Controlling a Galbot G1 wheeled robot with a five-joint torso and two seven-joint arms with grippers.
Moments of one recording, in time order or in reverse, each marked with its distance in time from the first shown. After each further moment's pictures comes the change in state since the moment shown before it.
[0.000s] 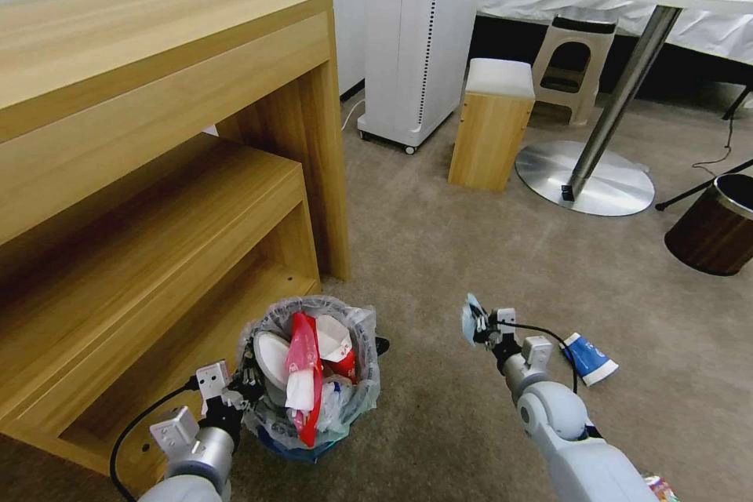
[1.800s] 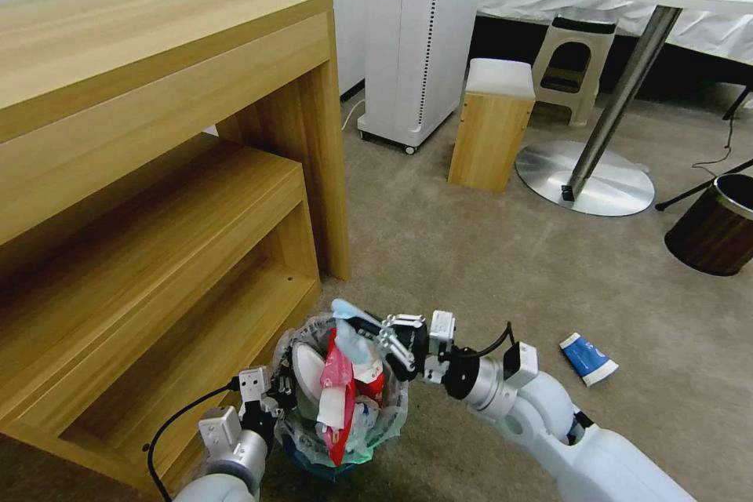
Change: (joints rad) left arm -0.020 0.009 0.115 0.050 0.130 0.021 0.022; right arm 0.099 -0.235 -0.400 0.322 0.248 0.145 -0.472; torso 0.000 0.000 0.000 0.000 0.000
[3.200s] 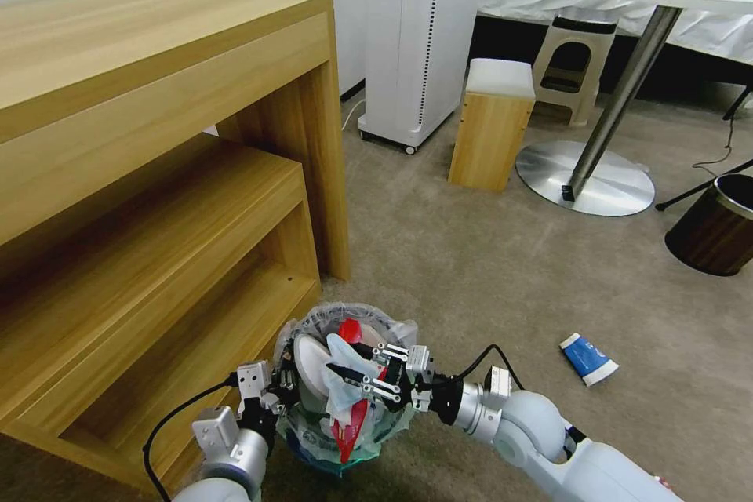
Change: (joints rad) left arm 0.048 -0.016 0.022 -0.108 0.000 0.007 -0.002; right arm -0.015 -0.026 -0.051 -0.095 -0.151 -0.022 0.062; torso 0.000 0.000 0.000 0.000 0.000
